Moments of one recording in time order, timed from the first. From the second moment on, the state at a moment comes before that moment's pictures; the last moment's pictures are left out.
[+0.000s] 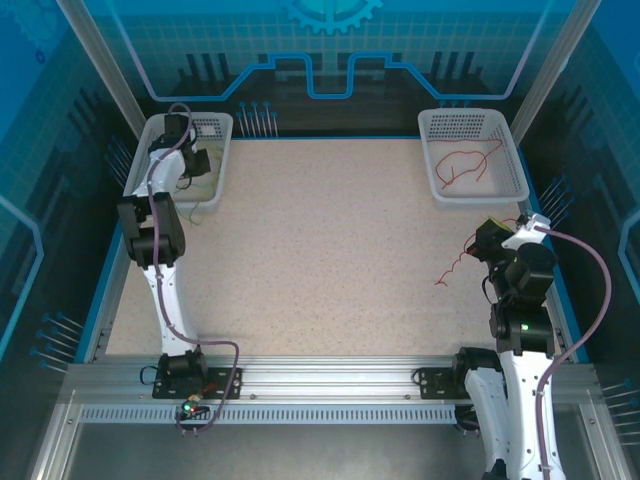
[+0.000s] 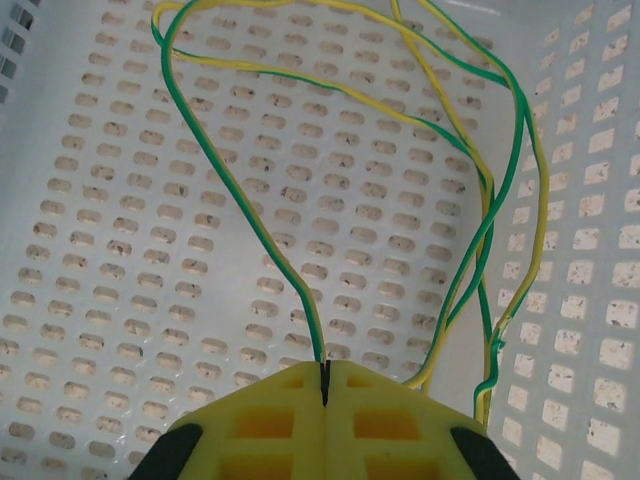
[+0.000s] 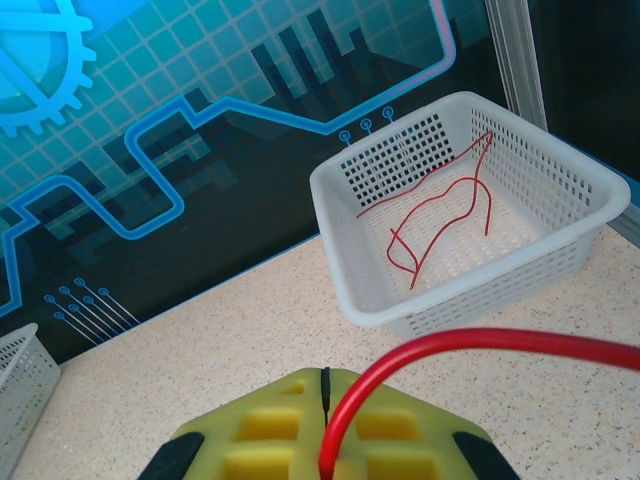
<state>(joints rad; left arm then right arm) 0.20 2.33 2.03 -0.68 -0.04 -0.12 -0.14 0.49 0.66 -0.36 -0.06 0.47</state>
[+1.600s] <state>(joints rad) -0.73 1.07 0.89 -0.18 -0.18 -0.20 0.05 1.45 1.43 0.09 0.13 0.14</state>
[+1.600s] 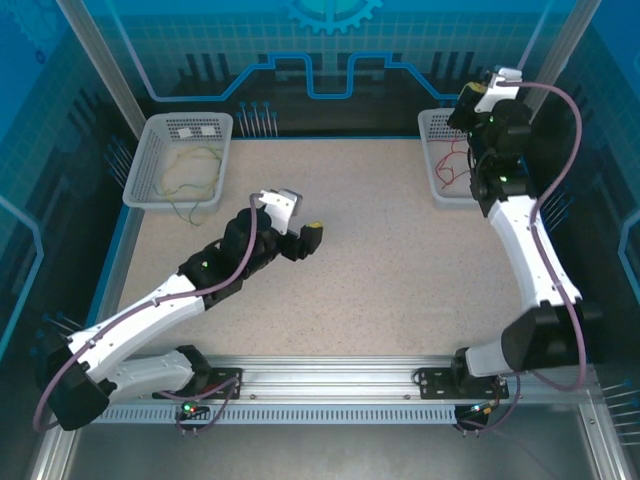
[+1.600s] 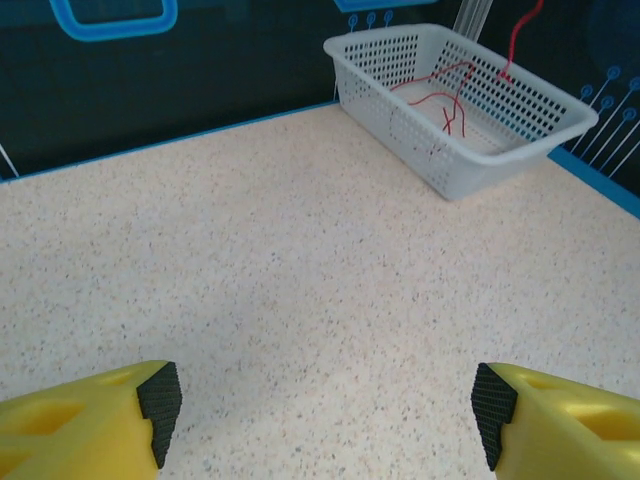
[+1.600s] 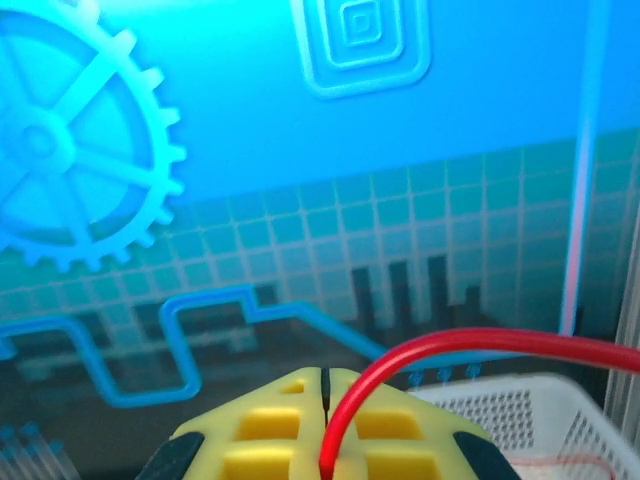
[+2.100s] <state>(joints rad) -0.74 1.01 0.82 -0.06 -0.20 -0.18 -0.10 1.88 1.19 0.99 0.24 0.02</state>
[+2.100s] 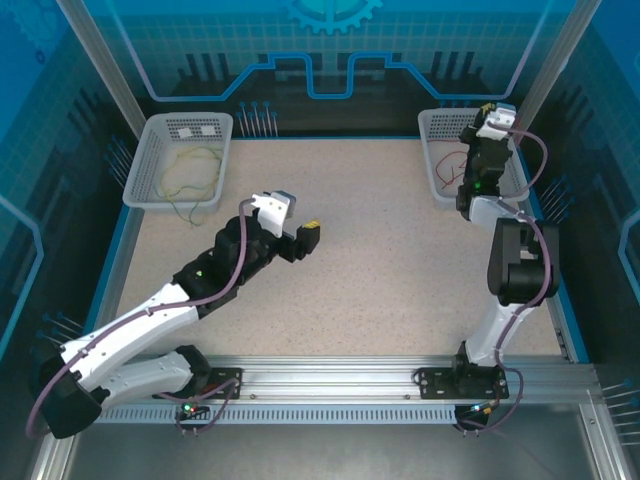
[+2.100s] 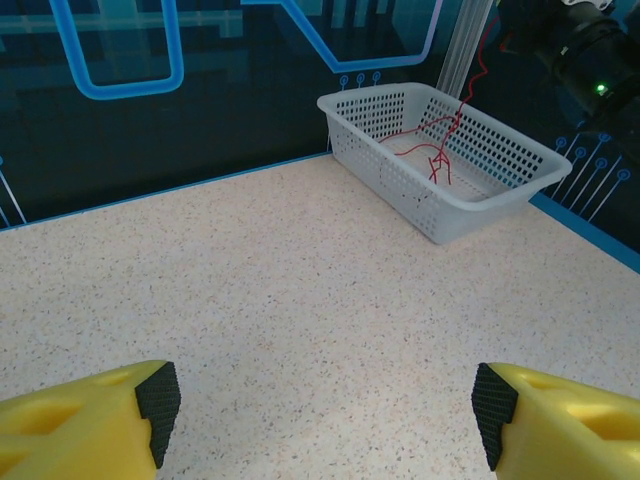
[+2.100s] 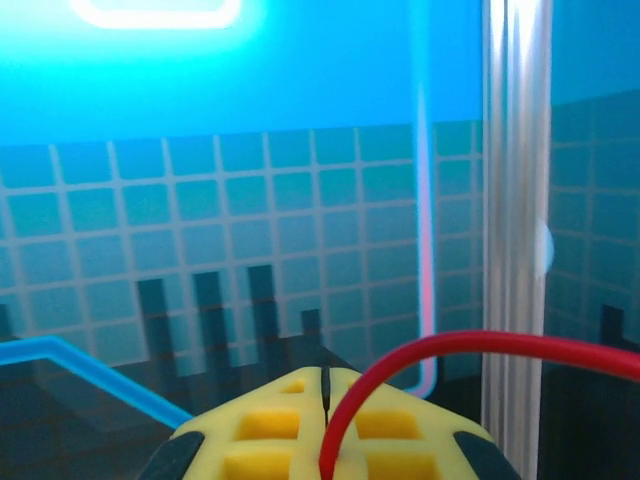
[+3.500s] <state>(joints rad) -0.37 1.04 0.55 0.03 -0.38 -0.31 -0.20 1.26 0.97 -0.14 -0.07 0.23</state>
